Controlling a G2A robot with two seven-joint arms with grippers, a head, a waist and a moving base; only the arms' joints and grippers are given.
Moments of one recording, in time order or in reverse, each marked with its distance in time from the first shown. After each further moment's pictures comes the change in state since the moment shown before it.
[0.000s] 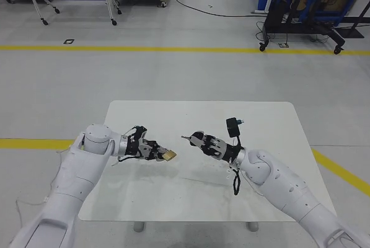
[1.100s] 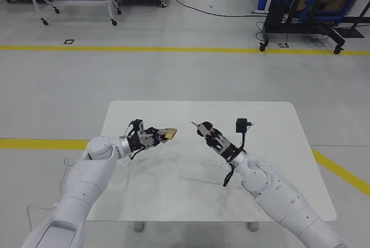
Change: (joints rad) left arm 0.067 -0.055 -0.046 0.099 -0.343 -0.312 0.267; right arm -0.151 -0.031 0.071 -0.148 0.105 0.374 -0.097
